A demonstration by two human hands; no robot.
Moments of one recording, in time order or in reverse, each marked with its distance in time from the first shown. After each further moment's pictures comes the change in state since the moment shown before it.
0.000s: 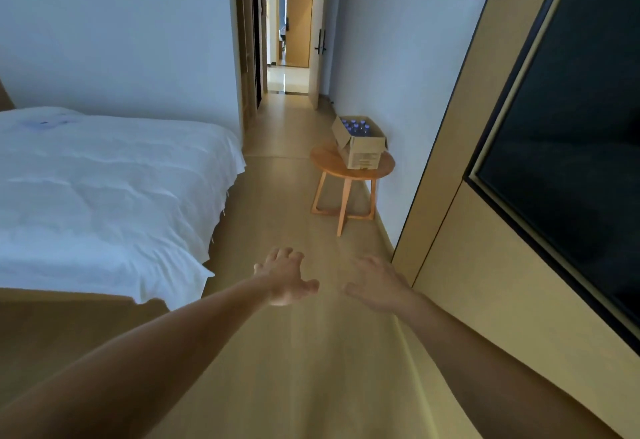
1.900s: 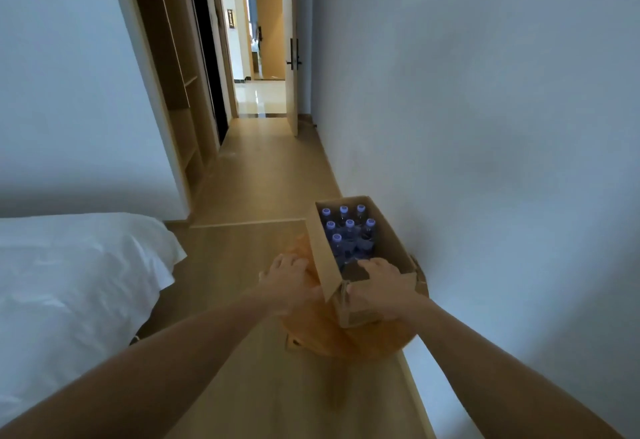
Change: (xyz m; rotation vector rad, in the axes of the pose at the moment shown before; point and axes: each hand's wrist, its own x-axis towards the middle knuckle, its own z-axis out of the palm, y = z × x) left_hand 1.024 0.051 -0.267 0.002 -0.009 0.019; right_hand 0.998 0.174 -0.338 0.064 0.083 0.066
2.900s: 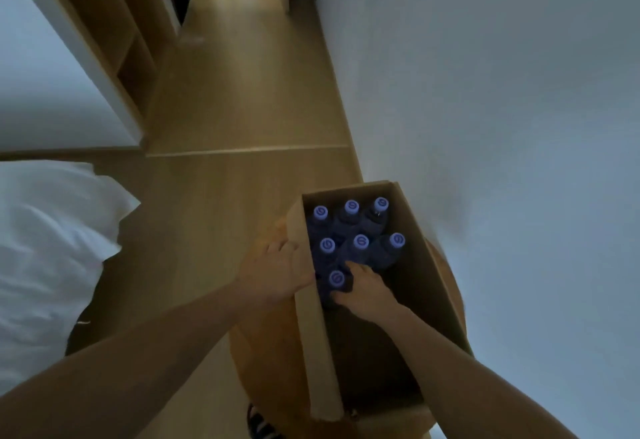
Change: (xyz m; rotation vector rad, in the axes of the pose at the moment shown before) left_hand 0.407 -0.046 0.032 -0.124 -0.242 -0.020; right_hand 0.402 0.075 0.086 0.262 -0.326 0.114
